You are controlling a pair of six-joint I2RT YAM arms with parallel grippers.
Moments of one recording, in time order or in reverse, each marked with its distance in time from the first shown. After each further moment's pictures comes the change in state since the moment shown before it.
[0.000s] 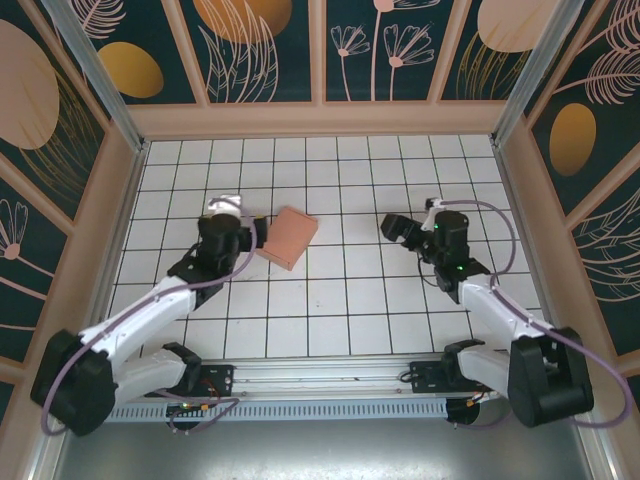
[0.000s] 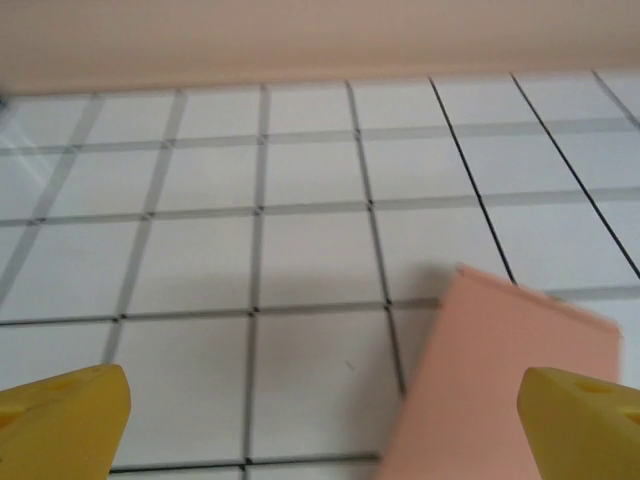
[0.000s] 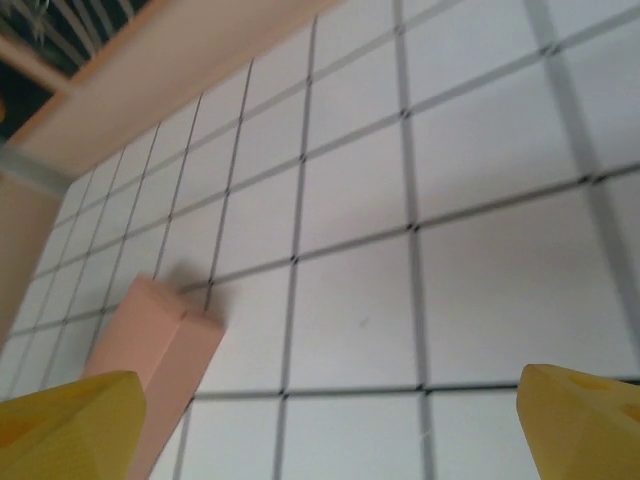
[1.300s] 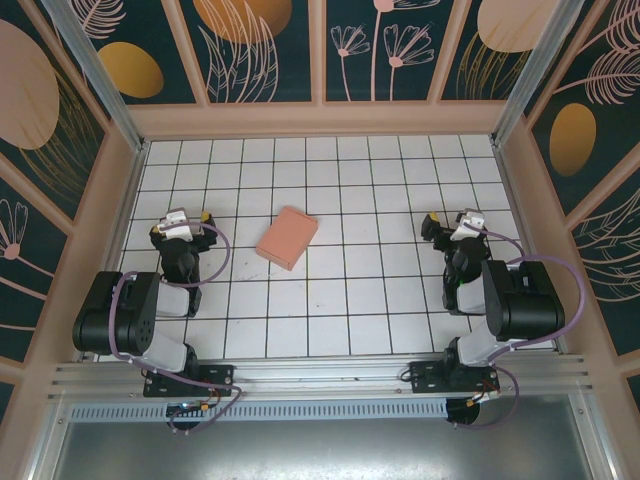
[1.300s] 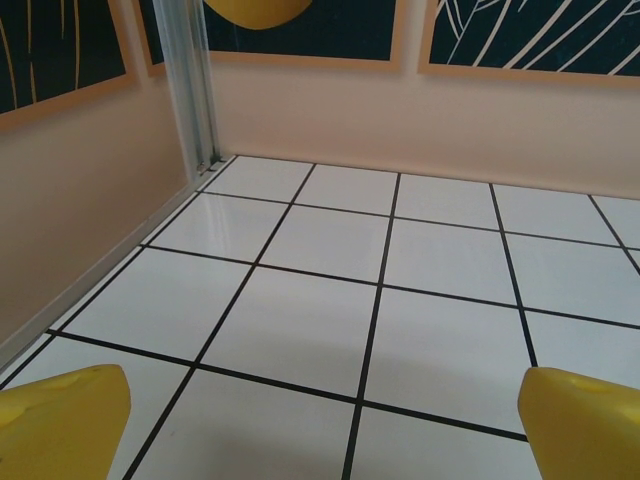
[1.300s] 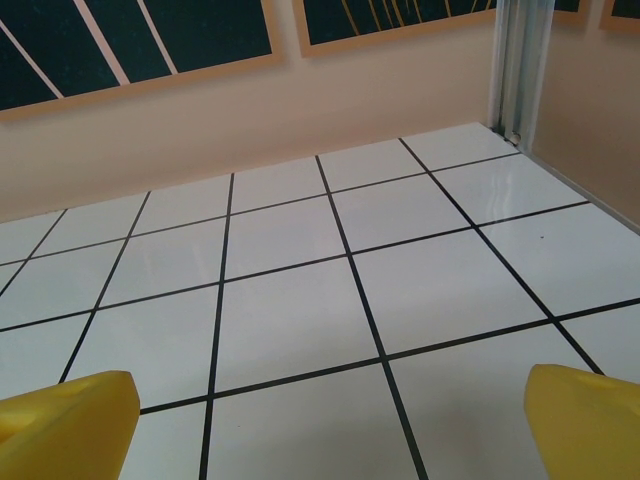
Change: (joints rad) left arm 0.488 0.450 -0.344 1.091 0.201 0.158; right arm -0.246 0.473 -0.274 1.051 0.243 -0.401
